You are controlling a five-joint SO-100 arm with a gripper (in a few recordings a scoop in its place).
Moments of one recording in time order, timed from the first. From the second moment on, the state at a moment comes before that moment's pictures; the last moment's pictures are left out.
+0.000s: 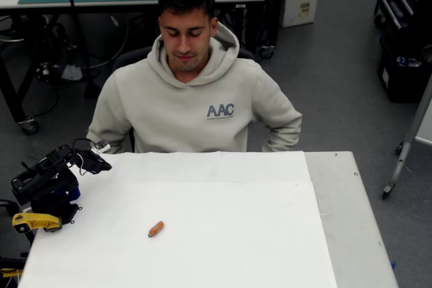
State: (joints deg) arm 1.8 186.5 169.0 64.0 2.0
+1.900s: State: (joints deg) arm 1.3 186.5 169.0 64.0 2.0
